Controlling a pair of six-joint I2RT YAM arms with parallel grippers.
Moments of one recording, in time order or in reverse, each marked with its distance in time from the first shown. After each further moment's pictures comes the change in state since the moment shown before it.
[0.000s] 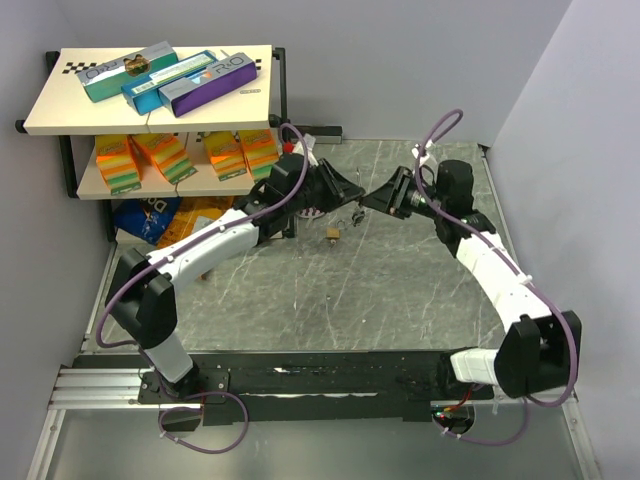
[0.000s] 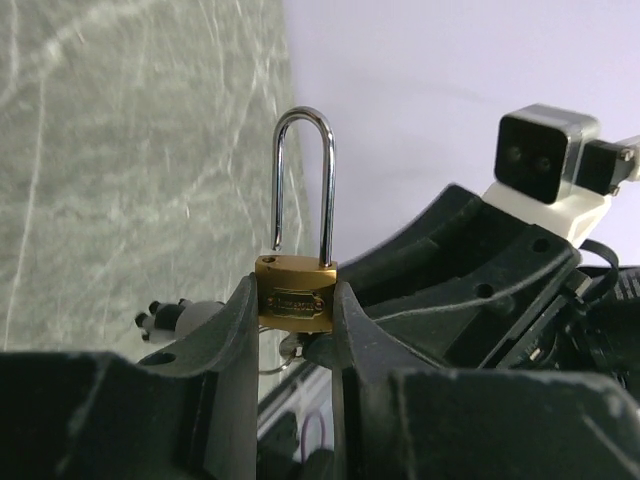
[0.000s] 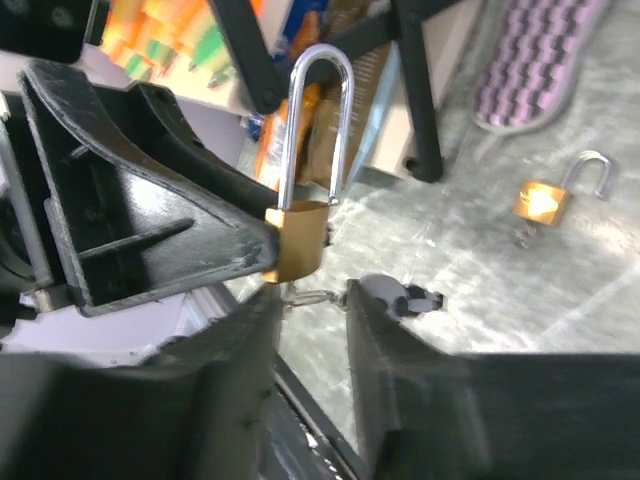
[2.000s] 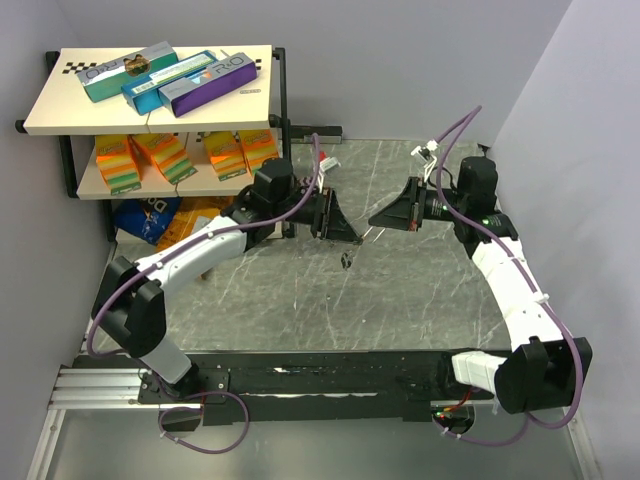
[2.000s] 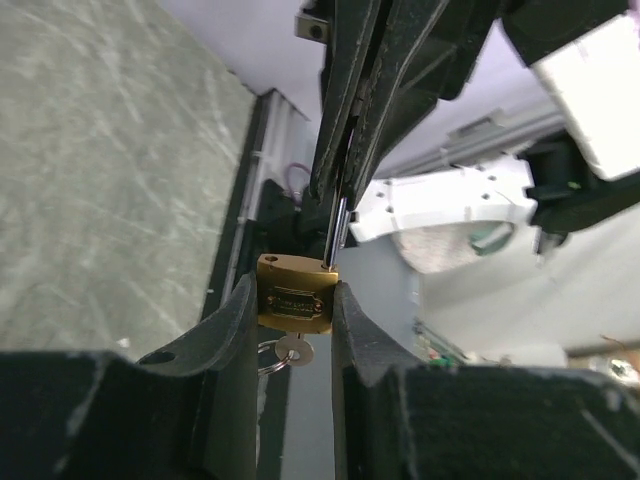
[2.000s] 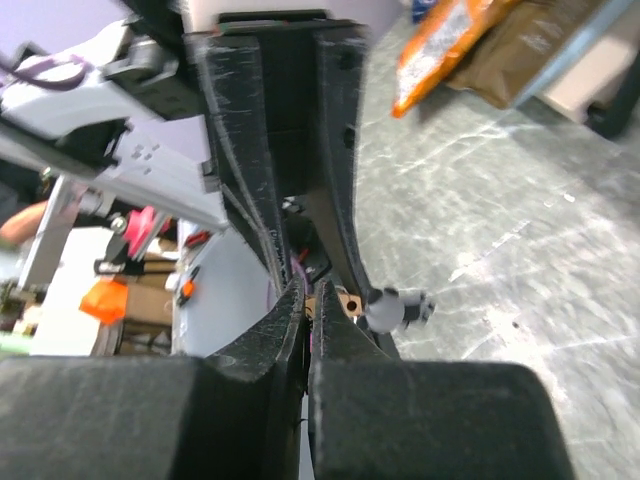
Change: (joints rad) left arm 0.058 -0.077 -0.133 0.109 0.833 0.385; right arm -0.084 -0.108 0.039 -0.169 -0.541 -0.220
